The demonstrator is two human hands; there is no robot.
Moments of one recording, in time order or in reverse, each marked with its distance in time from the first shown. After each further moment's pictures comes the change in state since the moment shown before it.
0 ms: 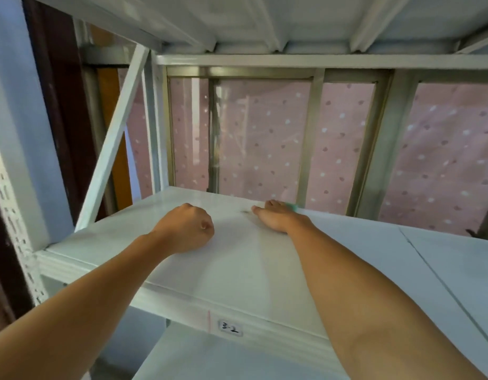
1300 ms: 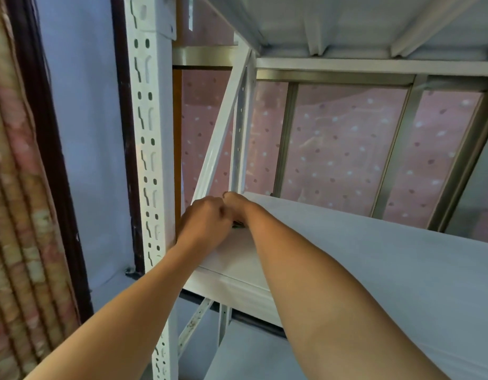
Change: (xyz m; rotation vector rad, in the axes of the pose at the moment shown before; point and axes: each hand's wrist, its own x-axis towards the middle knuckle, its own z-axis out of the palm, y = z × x) left_hand -0.052 -0.163 -0.053 -0.299 0.360 -0.311; right_hand 0.040 -0.326 0.095 0.308 -0.121 -0.254
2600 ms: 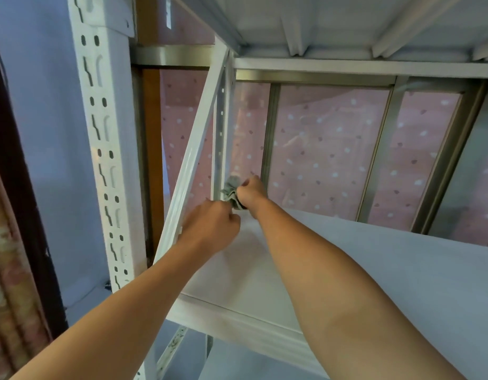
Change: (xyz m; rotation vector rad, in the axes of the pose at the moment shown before) left_hand 0.033 0.036 0.029 0.190 -0.081 0.116; right_hand 0.038 0.051 -0.059 0.331 0.499 0.128
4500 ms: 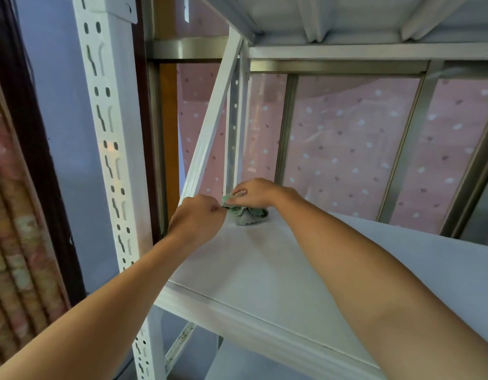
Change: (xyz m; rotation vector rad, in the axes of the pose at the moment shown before) left_hand -0.006 -0.031 -0.011 -0.508 -0.001 -0.382; right_hand 0.023 0.002 -0.013 -0.830 -0.476 -0.477
